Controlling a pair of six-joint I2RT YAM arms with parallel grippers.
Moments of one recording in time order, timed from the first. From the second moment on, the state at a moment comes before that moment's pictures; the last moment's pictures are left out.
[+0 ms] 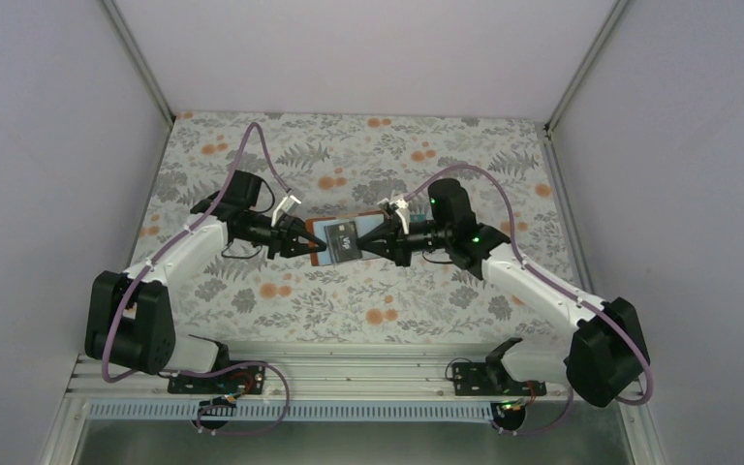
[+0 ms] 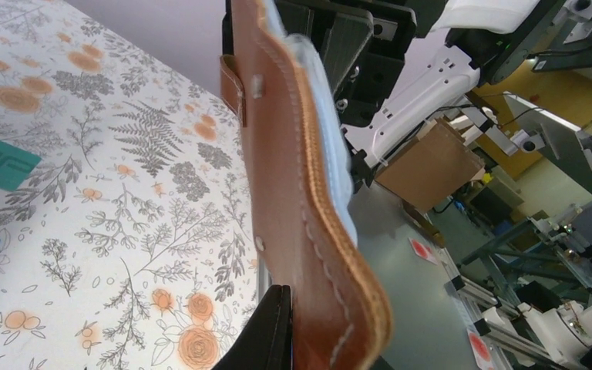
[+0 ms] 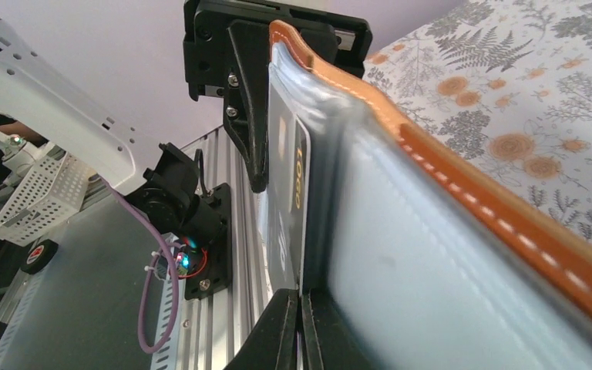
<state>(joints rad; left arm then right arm) -0.24 1.39 0.92 -0.66 1.45 0.46 0.61 1.26 0.86 -0.10 -0.90 0.08</state>
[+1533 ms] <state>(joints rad) -0.25 1.39 0.92 -0.69 1.46 0.50 0.62 1.29 0.83 0.02 -0.96 0.17</state>
